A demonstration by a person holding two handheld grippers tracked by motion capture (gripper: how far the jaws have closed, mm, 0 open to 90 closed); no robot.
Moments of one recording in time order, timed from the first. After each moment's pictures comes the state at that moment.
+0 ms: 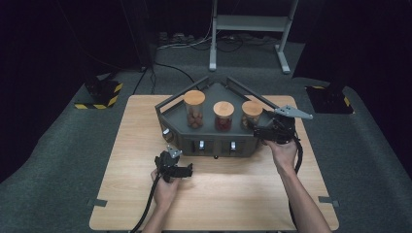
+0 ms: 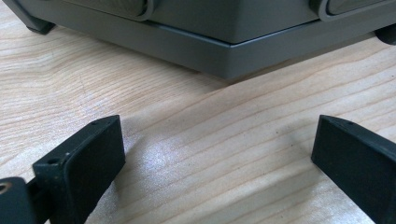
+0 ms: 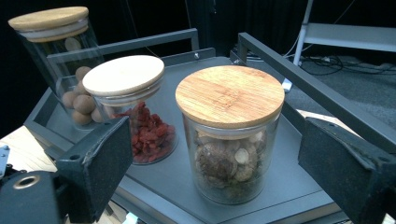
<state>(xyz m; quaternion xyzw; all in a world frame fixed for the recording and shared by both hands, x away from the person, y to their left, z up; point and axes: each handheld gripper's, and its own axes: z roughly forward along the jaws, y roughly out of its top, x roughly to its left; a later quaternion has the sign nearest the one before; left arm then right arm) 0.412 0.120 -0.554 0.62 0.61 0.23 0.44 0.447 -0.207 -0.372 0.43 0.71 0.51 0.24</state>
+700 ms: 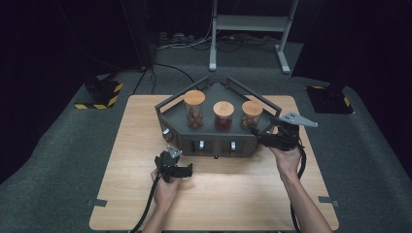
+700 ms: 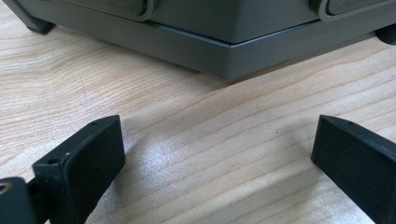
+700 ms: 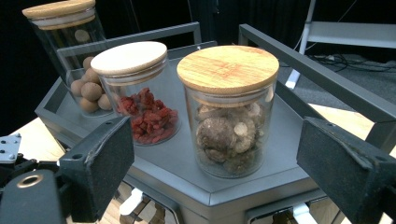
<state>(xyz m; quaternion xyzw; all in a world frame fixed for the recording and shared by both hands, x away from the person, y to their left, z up) 0.412 0.120 -0.554 0.62 0.61 0.23 0.44 0.432 -0.219 -0.383 0.43 0.70 0.52 0.23</state>
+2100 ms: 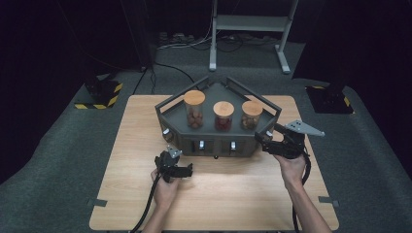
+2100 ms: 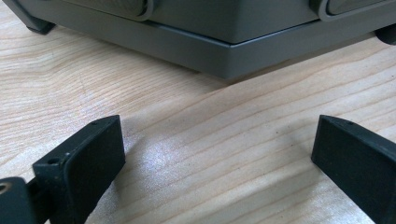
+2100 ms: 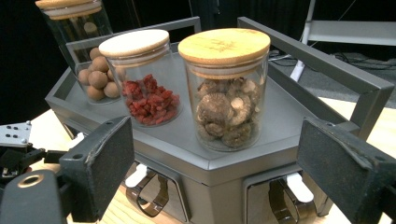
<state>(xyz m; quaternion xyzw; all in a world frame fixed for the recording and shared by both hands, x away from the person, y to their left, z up) 0.412 0.120 -0.554 0.62 0.61 0.23 0.44 0.414 -0.233 -0.393 0.43 0.70 0.52 0.23</state>
